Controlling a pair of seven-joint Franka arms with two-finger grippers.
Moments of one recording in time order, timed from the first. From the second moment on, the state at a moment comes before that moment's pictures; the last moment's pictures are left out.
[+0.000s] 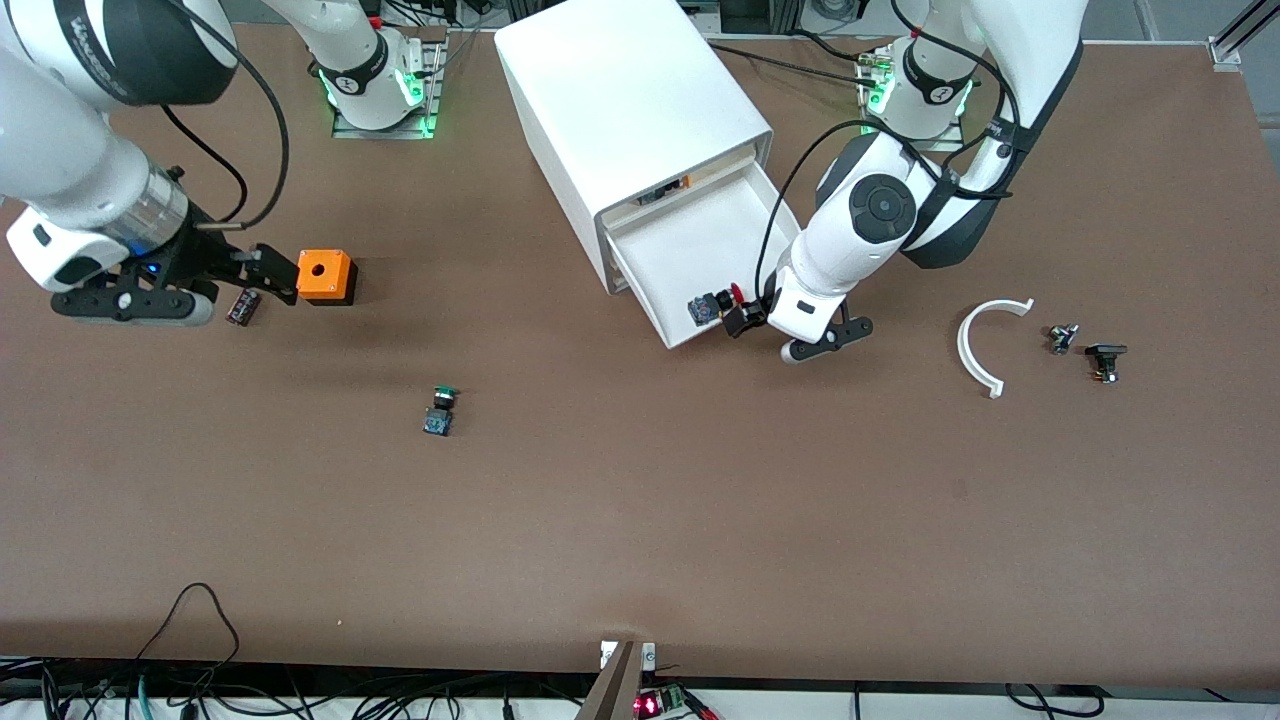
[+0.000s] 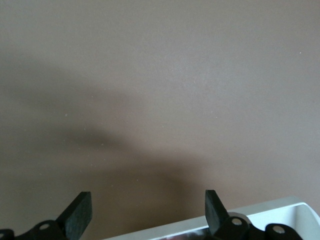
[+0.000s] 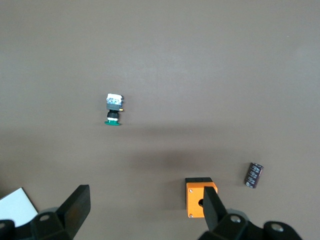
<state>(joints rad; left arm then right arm) -0.01 0.35 -0.54 -2.01 -0.03 2.39 -0.94 0.08 0.03 0.08 -1.74 -0.02 1.81 0.19</state>
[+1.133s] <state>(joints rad) -0.09 0.38 -0.55 -2.02 -0.01 2.29 -1.10 0.05 -0.07 0.07 -1.75 -0.01 1.74 0.19</state>
